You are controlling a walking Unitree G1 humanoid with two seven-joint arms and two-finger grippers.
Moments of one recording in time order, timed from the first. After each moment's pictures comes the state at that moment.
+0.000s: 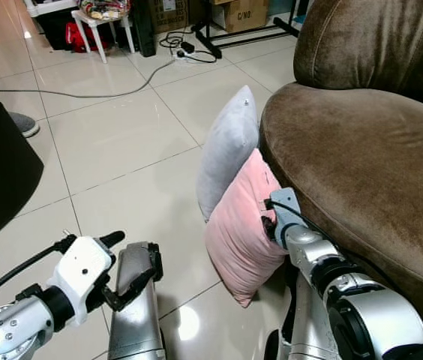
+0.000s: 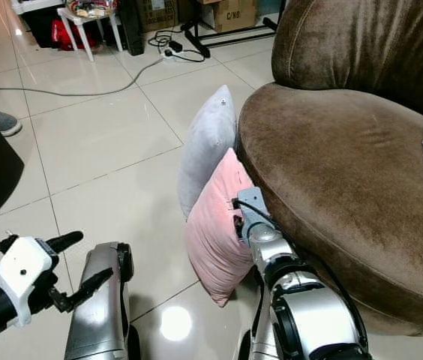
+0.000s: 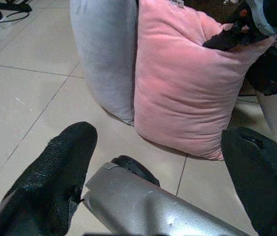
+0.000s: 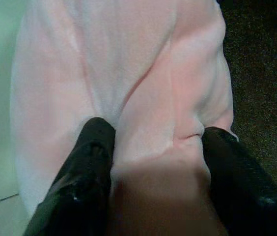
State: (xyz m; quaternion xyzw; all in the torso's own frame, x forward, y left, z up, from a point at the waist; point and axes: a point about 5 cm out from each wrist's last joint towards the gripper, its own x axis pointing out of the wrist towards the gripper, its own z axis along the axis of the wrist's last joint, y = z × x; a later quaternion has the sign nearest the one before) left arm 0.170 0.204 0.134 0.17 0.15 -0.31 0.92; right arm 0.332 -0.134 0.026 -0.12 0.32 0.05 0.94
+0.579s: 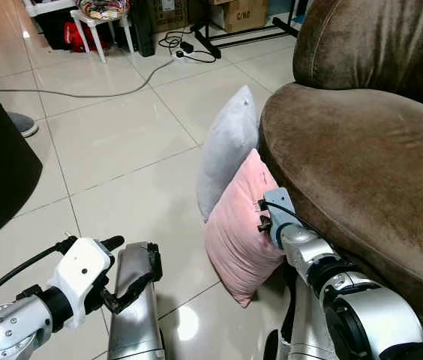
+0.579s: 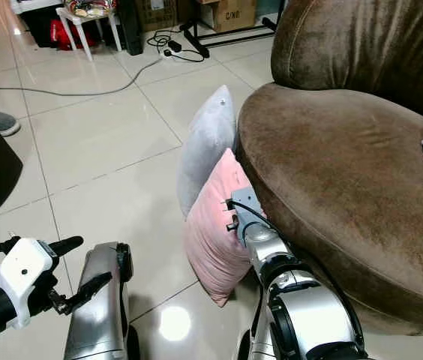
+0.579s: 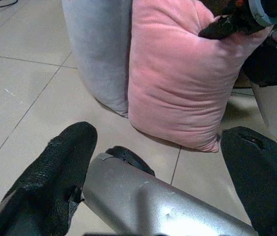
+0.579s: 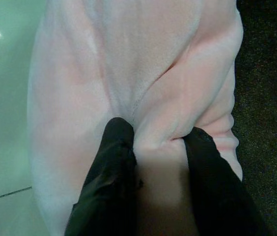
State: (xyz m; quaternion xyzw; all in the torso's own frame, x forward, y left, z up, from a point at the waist) left arm 0.173 0.208 0.128 0.16 0.17 -0.31 0.92; right arm 0.332 -0.126 0.027 -0.12 0.33 0.08 0.93
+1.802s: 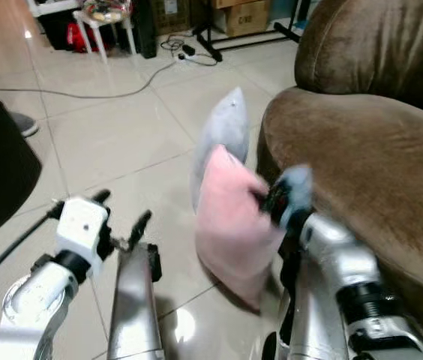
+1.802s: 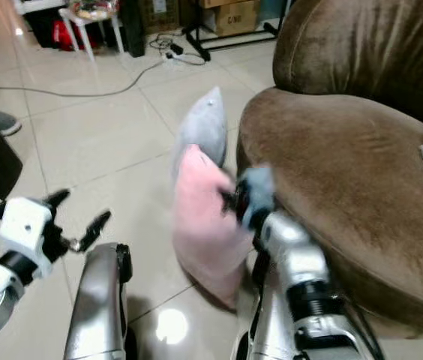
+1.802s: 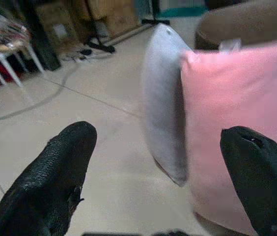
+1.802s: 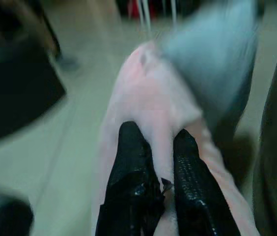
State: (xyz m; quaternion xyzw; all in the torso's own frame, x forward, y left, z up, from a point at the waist) left arm 0.218 0.200 0.145 0.12 0.04 -0.15 0.98; right arm 0.326 -0.134 0.110 0.07 0.10 0.27 0.95
